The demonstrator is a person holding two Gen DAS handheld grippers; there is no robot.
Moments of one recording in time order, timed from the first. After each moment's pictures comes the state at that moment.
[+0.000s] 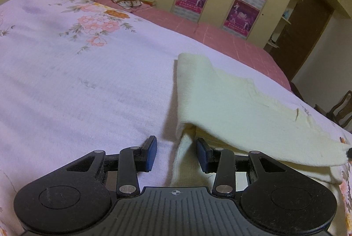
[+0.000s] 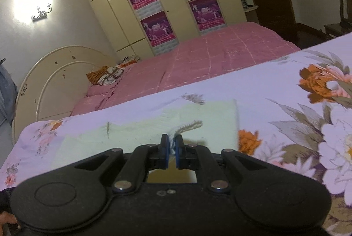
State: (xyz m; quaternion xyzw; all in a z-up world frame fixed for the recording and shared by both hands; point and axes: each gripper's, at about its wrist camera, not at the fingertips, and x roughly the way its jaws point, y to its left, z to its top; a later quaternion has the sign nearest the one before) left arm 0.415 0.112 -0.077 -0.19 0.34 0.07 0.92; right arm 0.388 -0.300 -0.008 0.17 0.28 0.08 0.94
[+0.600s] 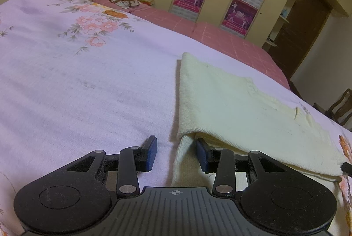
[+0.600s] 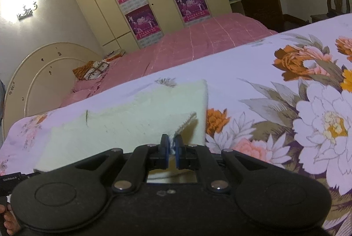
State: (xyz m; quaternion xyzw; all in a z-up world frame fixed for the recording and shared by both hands) left arm 0.416 0.113 -0.079 -0.19 0.34 0.07 0.92; right arm 0.376 -0.322 -0.035 0.18 0.30 0.05 0.94
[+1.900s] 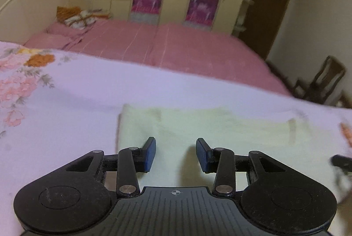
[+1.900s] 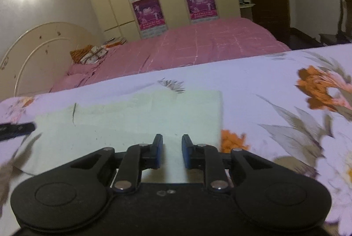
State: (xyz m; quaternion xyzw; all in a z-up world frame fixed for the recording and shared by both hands) left arm 0.552 0.095 -0.078 -0.09 0.34 -0.02 0.94; right arm 0.435 -0.288 -0.044 0.09 0.32 0.05 0.94
